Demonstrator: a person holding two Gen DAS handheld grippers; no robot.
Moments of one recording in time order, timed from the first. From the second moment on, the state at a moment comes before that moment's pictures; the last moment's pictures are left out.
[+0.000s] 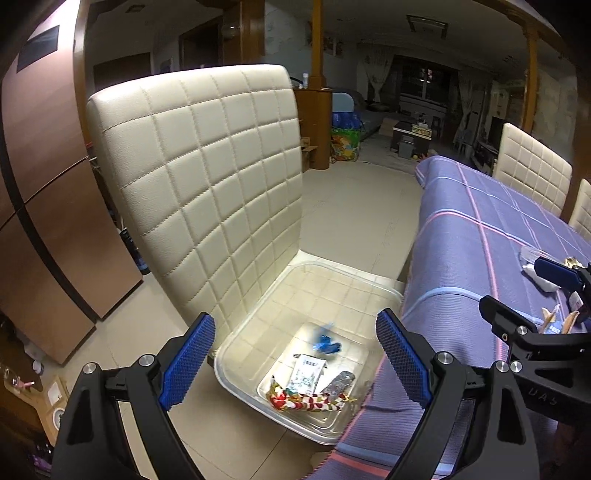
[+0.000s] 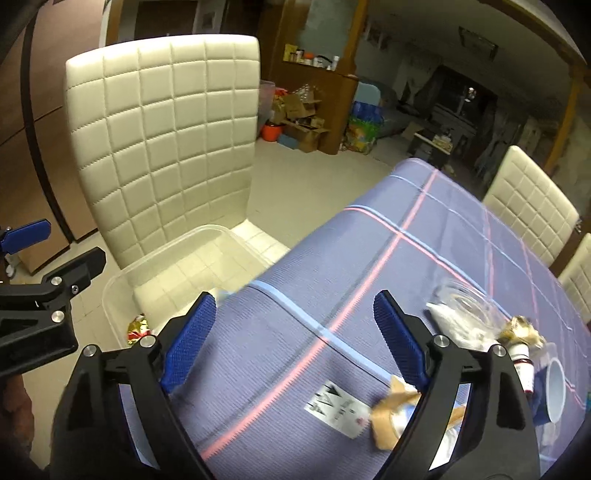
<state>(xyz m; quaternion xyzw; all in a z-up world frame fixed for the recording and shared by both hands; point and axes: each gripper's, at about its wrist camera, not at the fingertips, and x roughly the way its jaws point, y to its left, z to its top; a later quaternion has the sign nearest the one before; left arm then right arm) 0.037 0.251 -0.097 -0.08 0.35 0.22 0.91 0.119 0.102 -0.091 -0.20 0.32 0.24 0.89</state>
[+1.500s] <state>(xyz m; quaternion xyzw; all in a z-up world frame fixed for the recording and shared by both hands) 0.137 0.020 -0.120 0.07 0.43 -0.05 0.90 0.147 -0.116 -0.124 -0.07 0.42 0.12 0.90</state>
